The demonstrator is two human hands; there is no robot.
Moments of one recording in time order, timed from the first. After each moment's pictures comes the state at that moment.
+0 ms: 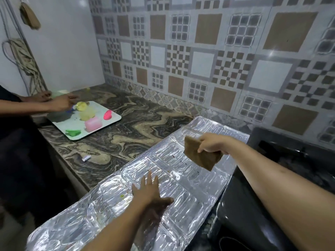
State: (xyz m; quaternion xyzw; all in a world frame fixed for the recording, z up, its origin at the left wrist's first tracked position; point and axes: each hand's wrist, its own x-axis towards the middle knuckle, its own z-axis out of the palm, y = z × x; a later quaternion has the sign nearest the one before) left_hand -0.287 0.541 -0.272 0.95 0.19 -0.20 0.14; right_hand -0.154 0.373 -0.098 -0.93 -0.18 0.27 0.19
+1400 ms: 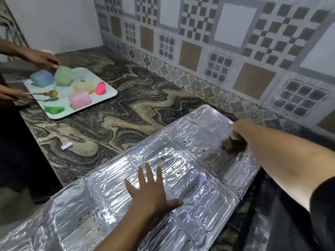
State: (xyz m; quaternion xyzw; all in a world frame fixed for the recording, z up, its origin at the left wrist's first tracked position) left_hand -0.247 0.535 -0.279 0.92 0.24 -0.25 0.16; right_hand 0.047 0.396 -0.197 -0.95 -0.13 0.20 -0.19
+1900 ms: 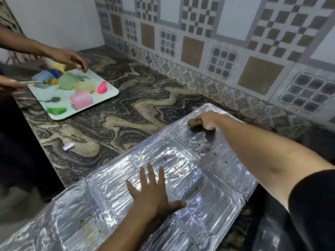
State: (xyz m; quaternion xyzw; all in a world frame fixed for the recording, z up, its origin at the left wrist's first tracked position) left_hand -0.246 0.536 -0.279 0.92 0.23 -0.26 0.16; right_hand 0.053 0.467 -0.219 -0.93 -0.31 0.15 -0.09
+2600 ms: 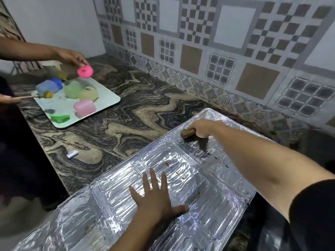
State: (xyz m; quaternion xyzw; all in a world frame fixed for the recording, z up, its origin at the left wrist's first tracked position) left_hand -0.245 0.535 -0.279 0.92 0.24 -0.26 0.16; right_hand 0.021 0.480 -0.206 -0.91 -0.36 0.18 -0.08
